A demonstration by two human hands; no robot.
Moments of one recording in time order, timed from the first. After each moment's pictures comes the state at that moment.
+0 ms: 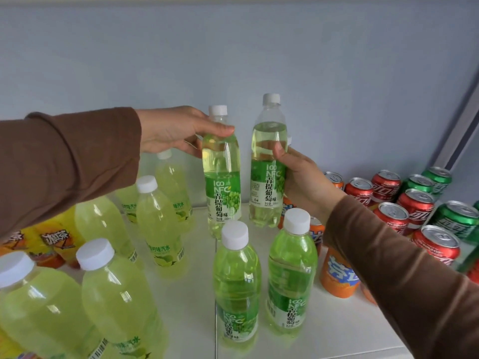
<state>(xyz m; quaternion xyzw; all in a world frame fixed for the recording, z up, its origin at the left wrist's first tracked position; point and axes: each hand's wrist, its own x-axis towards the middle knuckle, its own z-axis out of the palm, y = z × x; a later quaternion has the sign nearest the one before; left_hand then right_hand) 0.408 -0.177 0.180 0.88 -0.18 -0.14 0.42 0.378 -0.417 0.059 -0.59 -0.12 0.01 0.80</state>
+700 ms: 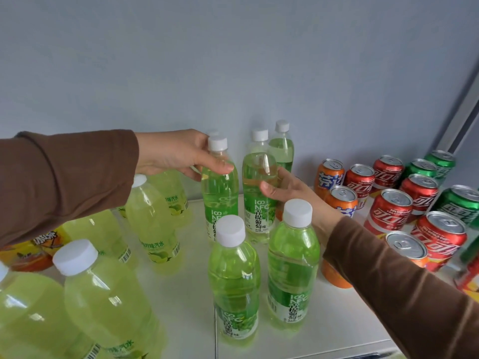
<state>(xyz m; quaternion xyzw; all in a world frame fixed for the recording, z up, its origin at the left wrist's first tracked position) 0.403 -0.181 0.133 0.89 -0.21 -0.20 0.35 0.374 -0.423 -0.010 -0.65 -0.12 0.07 0.75</state>
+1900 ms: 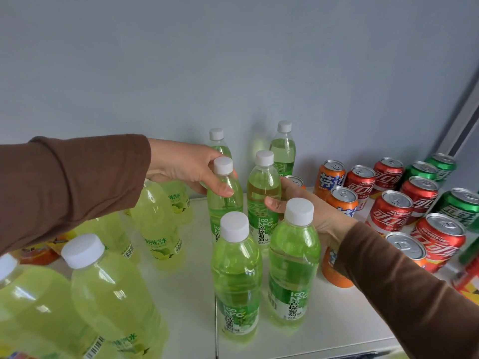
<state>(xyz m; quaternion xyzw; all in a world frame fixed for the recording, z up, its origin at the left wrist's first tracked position) 0.391 -0.186 0.125 0.89 -0.21 -0.27 0.30 0.350 -0.426 -0.004 -0.71 -0.12 0.10 0.69</state>
